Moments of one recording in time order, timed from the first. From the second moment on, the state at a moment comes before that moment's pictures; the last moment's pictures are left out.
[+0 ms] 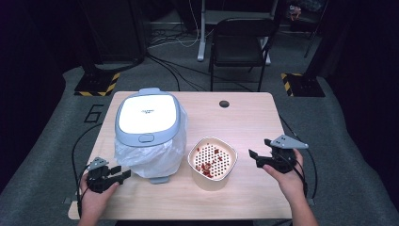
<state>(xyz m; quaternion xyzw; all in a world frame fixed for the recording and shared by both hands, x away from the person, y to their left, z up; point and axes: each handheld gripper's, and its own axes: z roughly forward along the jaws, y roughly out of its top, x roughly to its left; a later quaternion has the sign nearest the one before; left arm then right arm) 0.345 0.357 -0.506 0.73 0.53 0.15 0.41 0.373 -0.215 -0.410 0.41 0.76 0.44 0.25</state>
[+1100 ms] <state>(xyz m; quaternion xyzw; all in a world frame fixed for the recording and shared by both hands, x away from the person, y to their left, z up) 0.356 0.351 -0.522 0.73 0.54 0.17 0.38 0.379 -0.235 -0.504 0.50 0.75 0.38 0.22</state>
